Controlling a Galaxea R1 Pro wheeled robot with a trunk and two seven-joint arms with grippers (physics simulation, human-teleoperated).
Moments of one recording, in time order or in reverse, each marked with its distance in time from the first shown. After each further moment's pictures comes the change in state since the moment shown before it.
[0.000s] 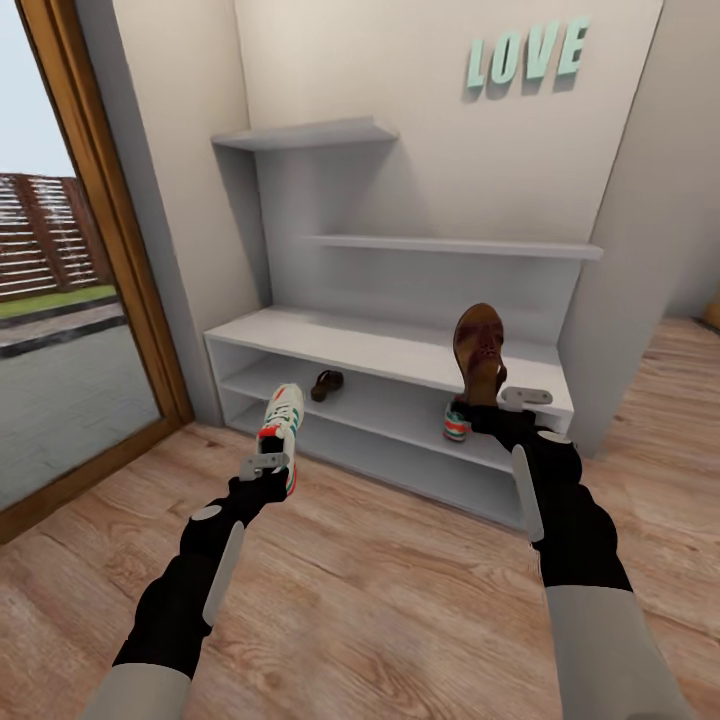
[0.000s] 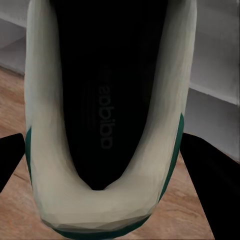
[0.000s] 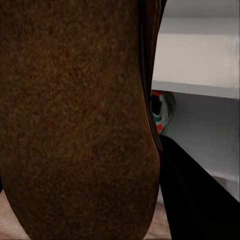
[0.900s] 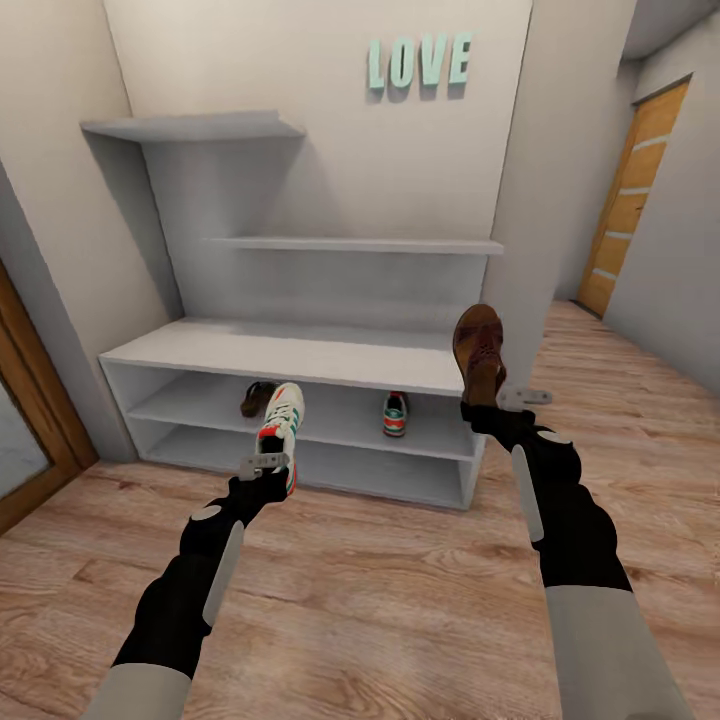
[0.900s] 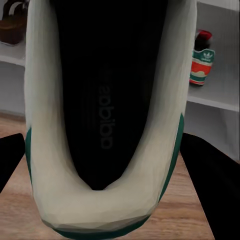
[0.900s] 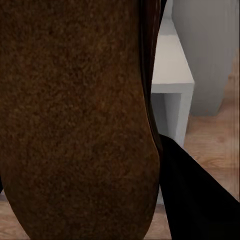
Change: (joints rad) left arm 0.000 0.000 0.000 0.000 0.000 0.000 -0.001; right arm 0.000 0.000 0.001 0.000 0.002 0.000 0.000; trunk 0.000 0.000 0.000
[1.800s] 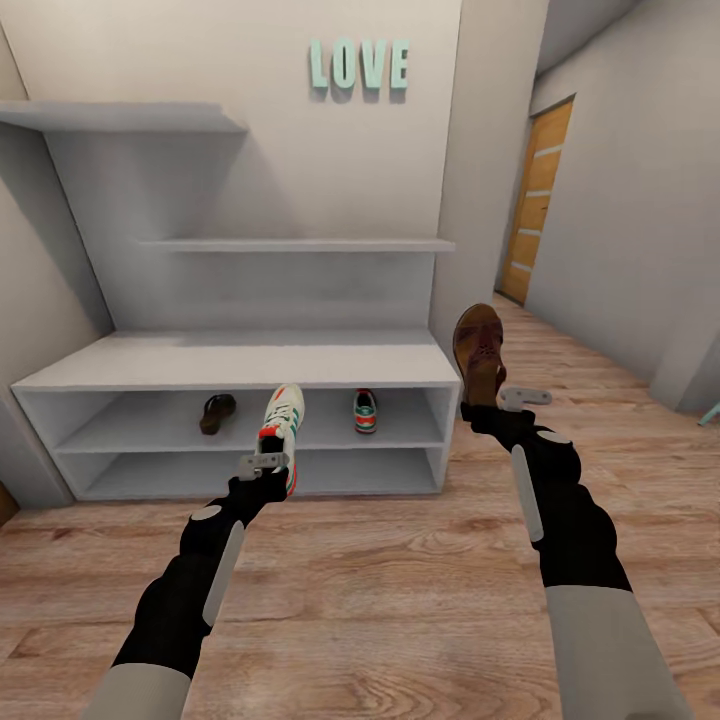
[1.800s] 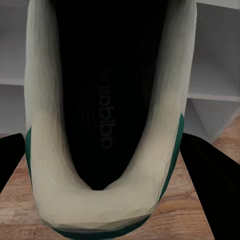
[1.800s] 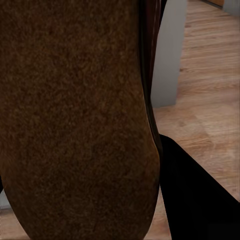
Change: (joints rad) left arm 0.000 0.000 0.000 0.000 0.000 0.000 0.000; right arm -0.001 0.001 0.000 0.000 0.004 0.001 0.000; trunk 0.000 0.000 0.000
